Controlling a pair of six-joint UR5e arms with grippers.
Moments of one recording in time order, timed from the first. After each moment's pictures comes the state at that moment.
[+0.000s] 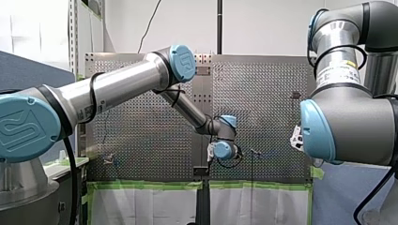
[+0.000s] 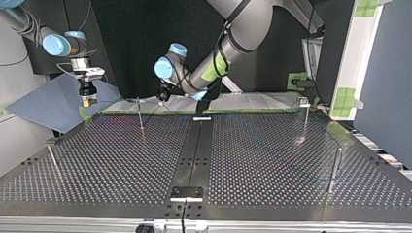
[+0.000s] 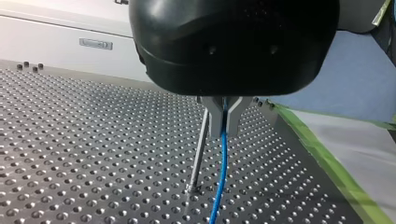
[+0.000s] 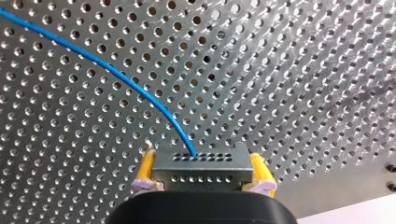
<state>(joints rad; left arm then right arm) -0.76 -2.70 -1.05 -2.74 -1.88 -1.61 1.46 -0.77 1.79 -1.12 0.99 1.91</state>
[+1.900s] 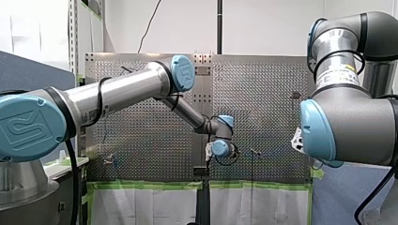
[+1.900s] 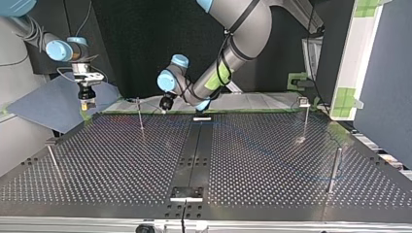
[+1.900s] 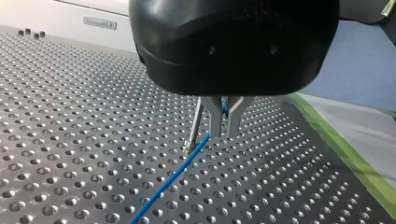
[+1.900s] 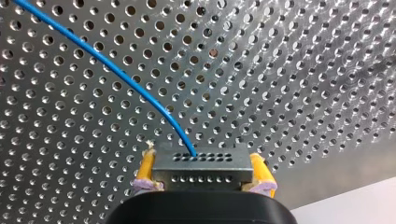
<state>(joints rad) -0.71 -2.76 -0.91 -2.84 -1.84 -1.65 1.46 -0.70 1.70 -1.12 1.04 1.96</state>
